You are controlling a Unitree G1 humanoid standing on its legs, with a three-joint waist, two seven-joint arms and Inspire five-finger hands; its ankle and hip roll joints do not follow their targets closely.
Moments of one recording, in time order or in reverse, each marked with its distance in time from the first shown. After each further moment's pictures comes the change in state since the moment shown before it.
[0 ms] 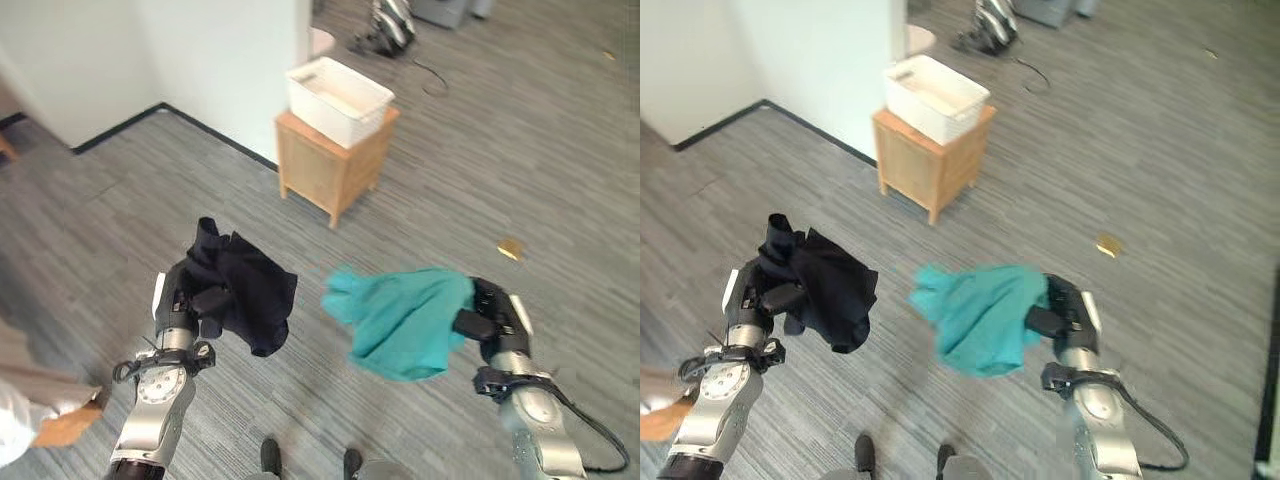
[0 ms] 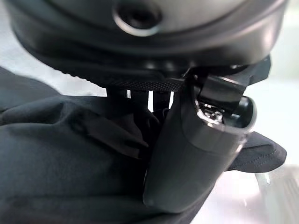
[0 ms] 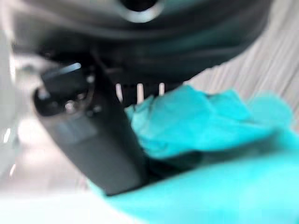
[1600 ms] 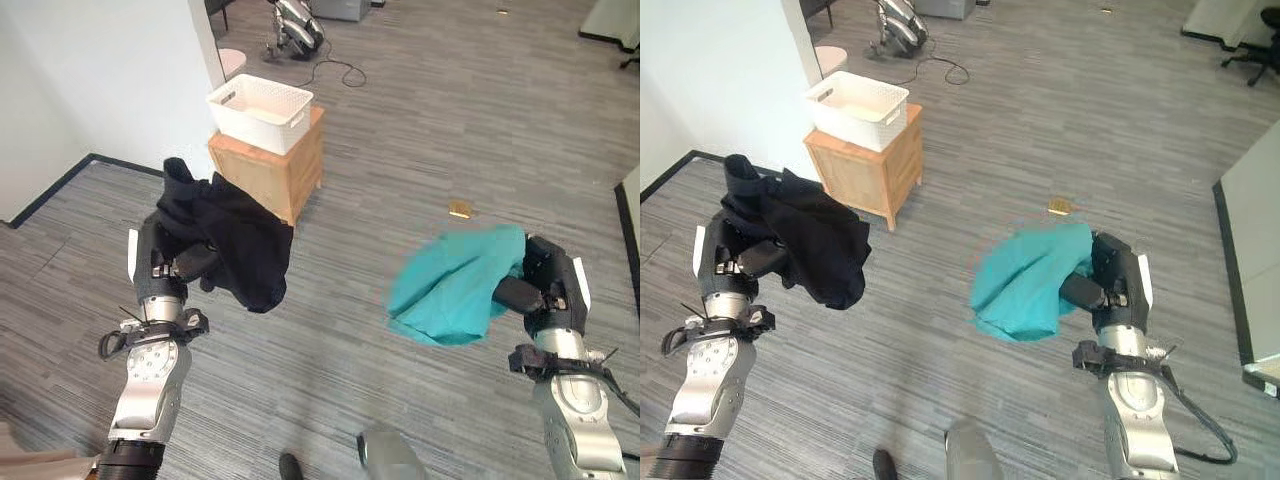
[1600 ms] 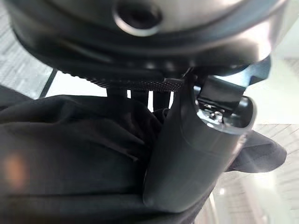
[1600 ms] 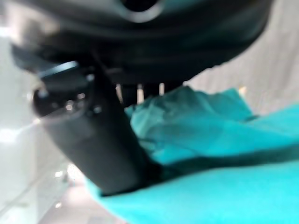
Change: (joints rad) left arm -0.045 -0.021 0.069 -0.094 -0.002 -0.067 0.048; right arm 0.007 -0.092 -0.067 -0.145 -0.027 -0.075 -0.022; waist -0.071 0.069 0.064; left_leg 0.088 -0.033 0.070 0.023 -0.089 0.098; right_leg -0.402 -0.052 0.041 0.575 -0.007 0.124
